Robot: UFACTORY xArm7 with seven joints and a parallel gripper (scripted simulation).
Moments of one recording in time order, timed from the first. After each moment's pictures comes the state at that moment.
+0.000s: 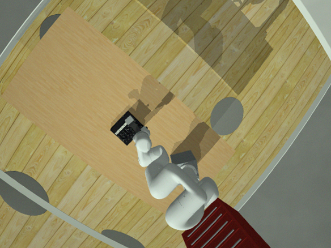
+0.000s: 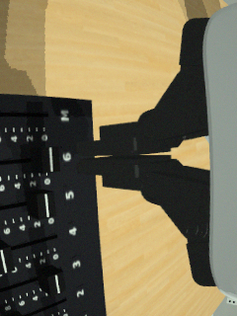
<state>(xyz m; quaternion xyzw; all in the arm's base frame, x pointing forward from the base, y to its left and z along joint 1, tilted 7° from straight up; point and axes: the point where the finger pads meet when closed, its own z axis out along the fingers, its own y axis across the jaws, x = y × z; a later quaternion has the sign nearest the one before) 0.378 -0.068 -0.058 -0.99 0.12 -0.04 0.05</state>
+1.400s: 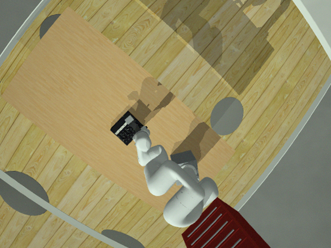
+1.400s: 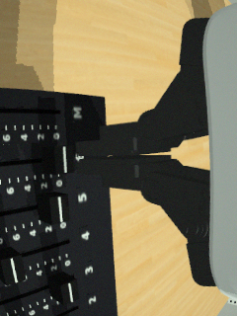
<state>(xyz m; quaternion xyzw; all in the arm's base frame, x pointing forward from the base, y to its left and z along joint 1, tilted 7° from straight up) 0.379 -0.067 -0.070 -0.99 0.12 -0.04 0.05</state>
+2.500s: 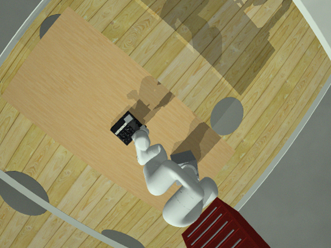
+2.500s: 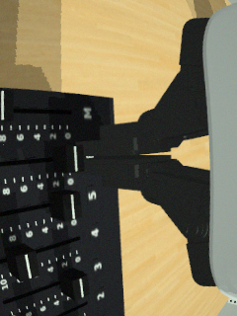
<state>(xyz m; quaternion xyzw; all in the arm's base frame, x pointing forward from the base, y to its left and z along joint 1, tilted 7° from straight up) 0.386 -0.069 -0.070 -0.99 0.12 -0.04 0.05</state>
